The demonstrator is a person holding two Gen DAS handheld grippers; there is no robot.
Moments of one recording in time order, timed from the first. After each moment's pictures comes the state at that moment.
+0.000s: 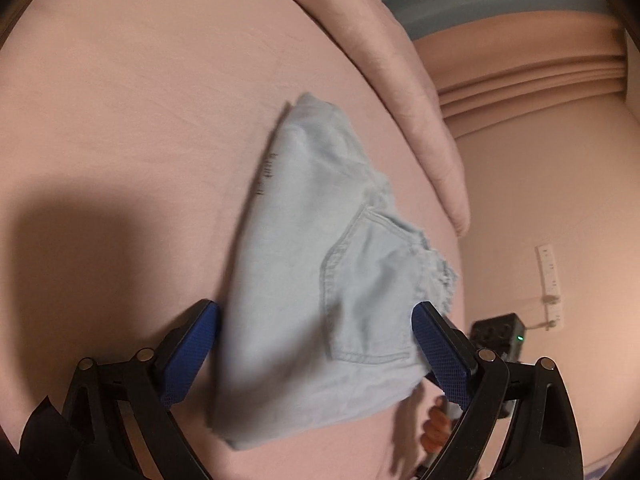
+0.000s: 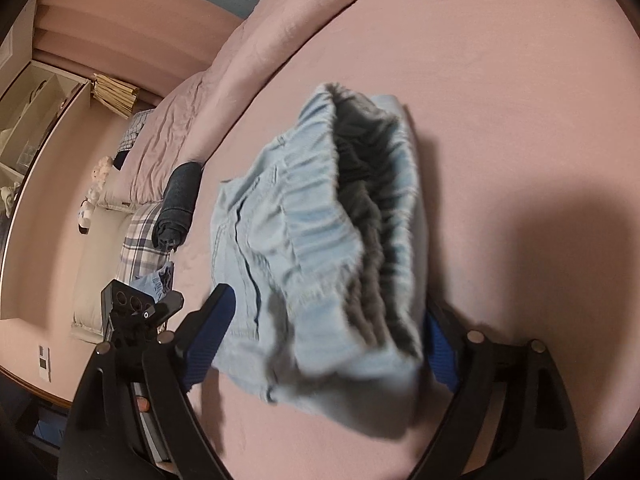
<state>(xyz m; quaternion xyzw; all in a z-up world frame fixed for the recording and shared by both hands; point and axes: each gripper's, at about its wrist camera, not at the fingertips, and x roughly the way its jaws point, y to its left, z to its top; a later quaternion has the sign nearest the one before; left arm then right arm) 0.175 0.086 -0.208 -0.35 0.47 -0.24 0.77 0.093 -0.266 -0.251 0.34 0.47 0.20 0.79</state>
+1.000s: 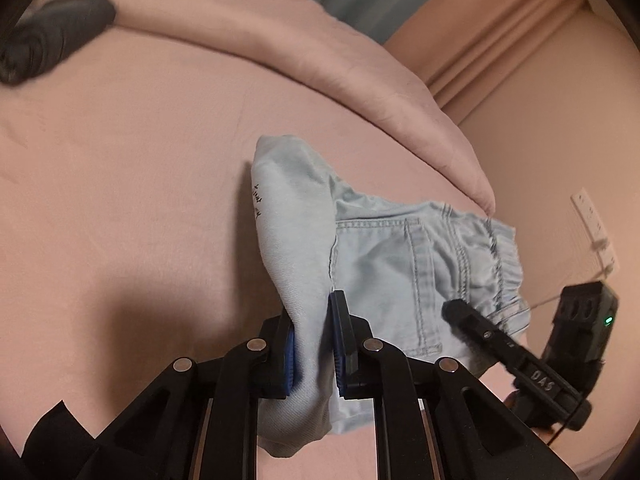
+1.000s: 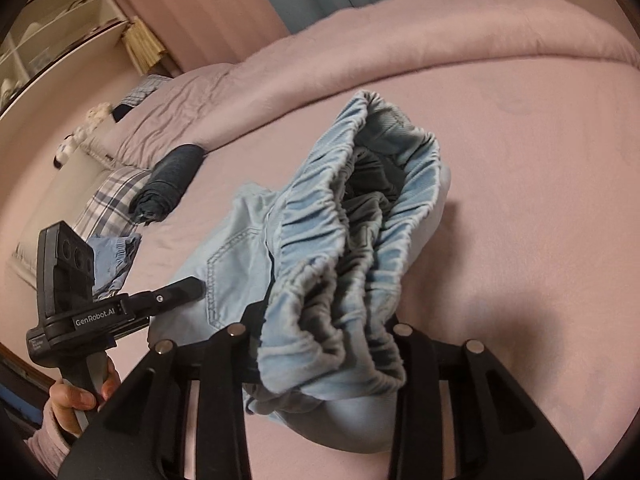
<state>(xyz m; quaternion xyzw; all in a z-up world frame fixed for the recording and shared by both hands) 0.120 0.048 -0.144 -0.19 0.41 -0.19 0.87 0.063 -0.229 -0.192 0.18 0.40 0.18 0.88</state>
